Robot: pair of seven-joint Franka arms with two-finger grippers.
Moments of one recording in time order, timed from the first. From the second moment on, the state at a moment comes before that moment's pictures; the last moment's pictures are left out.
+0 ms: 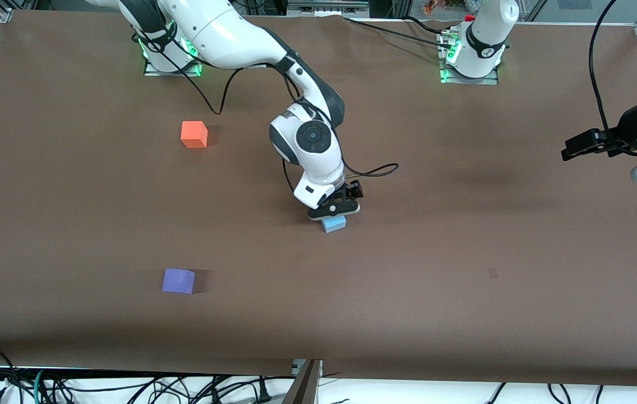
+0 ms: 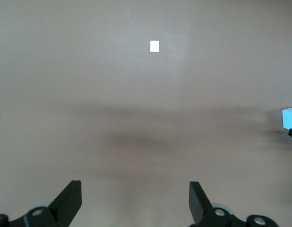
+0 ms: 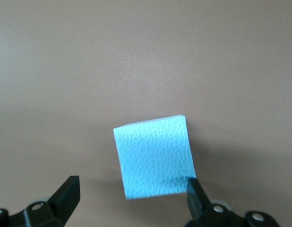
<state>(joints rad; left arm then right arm) 0.06 0.11 -0.03 -1.53 -0.04 1.51 -0.12 0.80 0.94 -0.01 -1.20 0.02 2.32 0.59</state>
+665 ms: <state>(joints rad) 0.09 0.16 -0.03 -1.47 -0.04 1.51 -0.12 0.79 0.95 -0.02 -1.19 -0.02 2.31 0.54</state>
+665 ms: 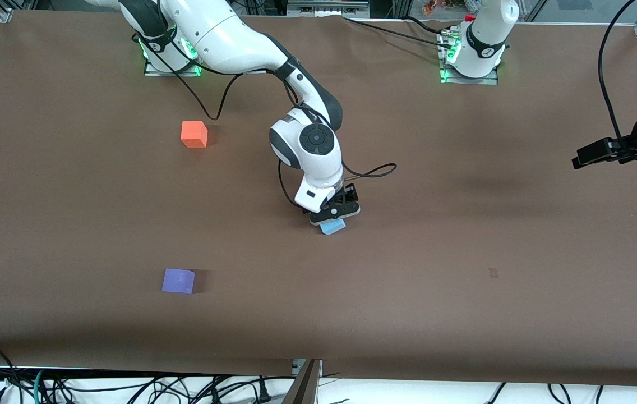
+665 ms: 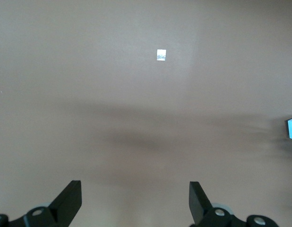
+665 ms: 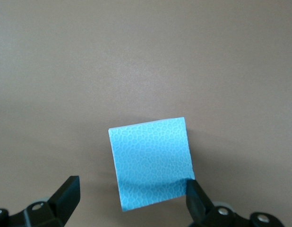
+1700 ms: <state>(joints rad) 0.09 0.17 -0.03 -1.46 -0.04 1.51 -0.12 0.79 0.97 -0.02 -1.15 -0.01 2.34 0.54</state>
